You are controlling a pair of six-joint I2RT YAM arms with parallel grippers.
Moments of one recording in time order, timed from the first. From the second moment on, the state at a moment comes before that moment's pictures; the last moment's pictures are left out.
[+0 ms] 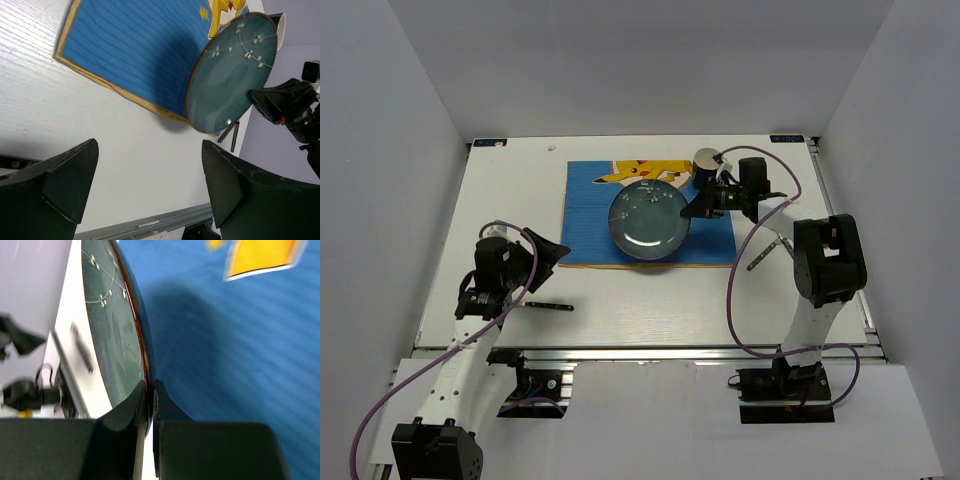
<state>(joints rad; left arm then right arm) -0.05 0.74 0.52 -0.35 0.28 -0.91 0.22 1.85 1.17 0.02 -0.90 0.36</state>
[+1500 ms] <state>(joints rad) -0.05 0.76 0.52 -0.32 0.29 -0.93 0.23 2.01 1.23 0.07 -0.73 0.52</state>
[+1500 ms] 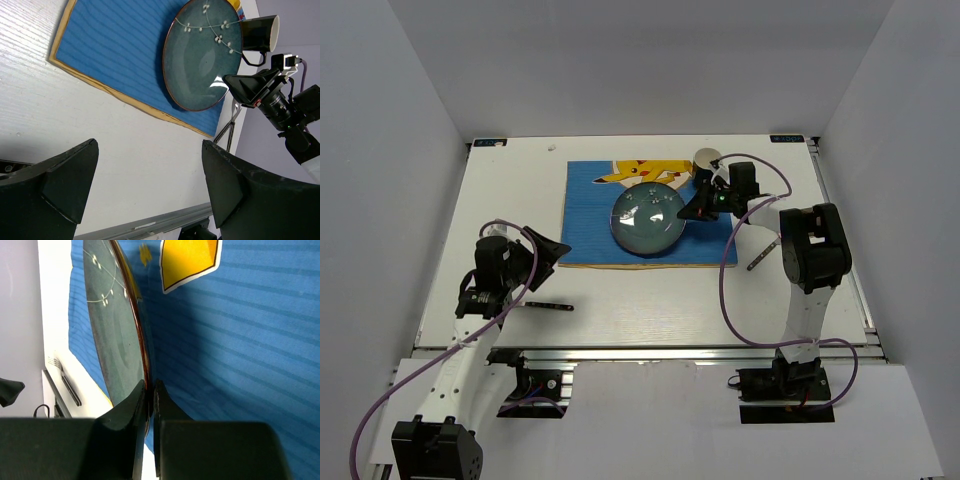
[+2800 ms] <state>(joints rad) -0.05 0.75 0.62 -0.58 0.17 -0.93 0.13 1.33 1.00 -0.35 -0.53 -0.39</state>
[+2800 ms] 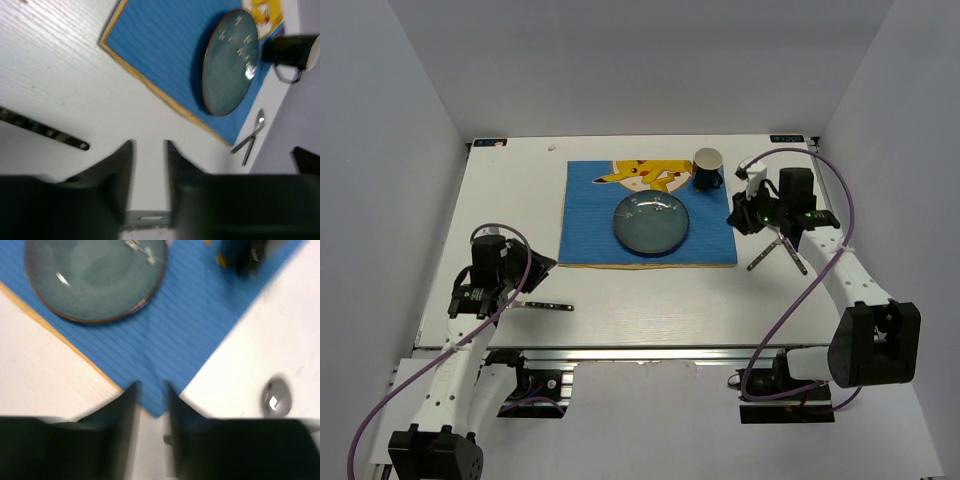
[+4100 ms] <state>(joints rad) -0.05 0.73 0.63 -0.66 0.09 -0.91 -0.02 1.70 1.04 -0.49 -0.02 0.26</state>
